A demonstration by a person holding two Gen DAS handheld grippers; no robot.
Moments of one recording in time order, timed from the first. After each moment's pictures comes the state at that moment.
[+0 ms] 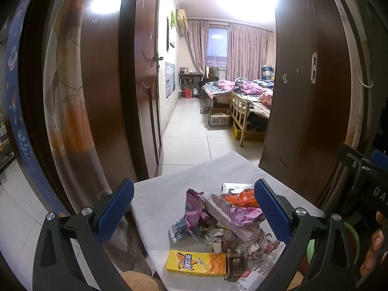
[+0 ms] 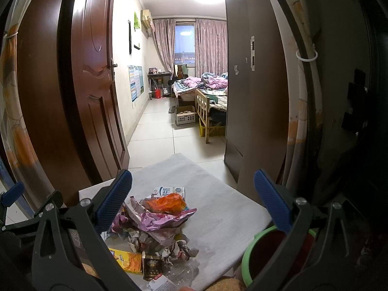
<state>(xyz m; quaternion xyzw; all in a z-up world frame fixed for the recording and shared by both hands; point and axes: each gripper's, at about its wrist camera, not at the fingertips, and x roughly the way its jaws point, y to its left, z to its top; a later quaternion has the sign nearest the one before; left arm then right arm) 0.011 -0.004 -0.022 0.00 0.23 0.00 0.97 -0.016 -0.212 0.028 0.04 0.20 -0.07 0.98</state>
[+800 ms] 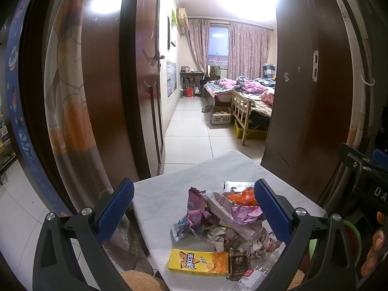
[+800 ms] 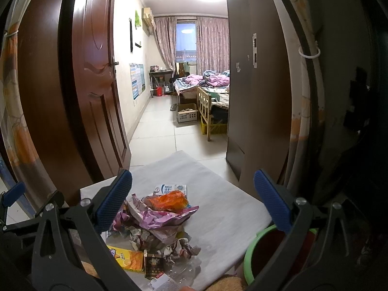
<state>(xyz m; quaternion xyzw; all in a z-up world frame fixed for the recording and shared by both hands) 0.012 -0.001 -0.026 0.00 0.23 0.00 0.97 -0.015 -0.204 0.020 0.04 0.21 -0.07 0.97</state>
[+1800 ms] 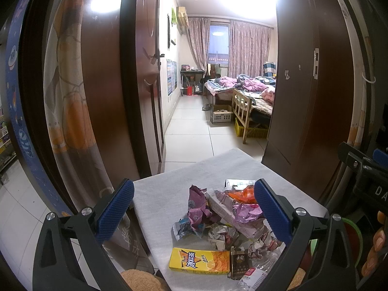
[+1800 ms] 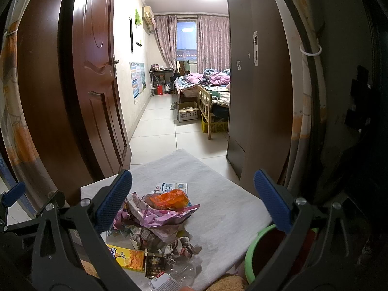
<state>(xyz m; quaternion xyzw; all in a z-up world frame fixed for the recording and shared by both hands) 0.012 0.005 -0.028 0.00 0.24 0.01 0.97 -0.014 -0.202 0.020 0.04 0.21 -0.07 0.97</state>
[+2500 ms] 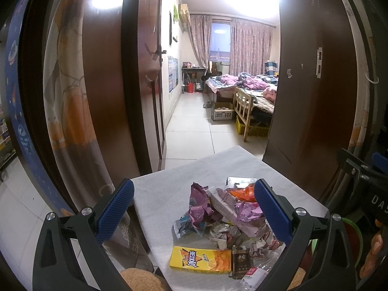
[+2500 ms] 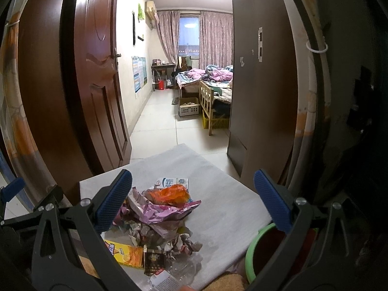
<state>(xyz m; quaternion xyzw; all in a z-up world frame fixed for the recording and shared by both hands) 0.014 0.008 -0.035 -0.01 0.24 0.01 0.97 -0.005 -0.196 0.011 0.03 0.23 -0.07 0.97</state>
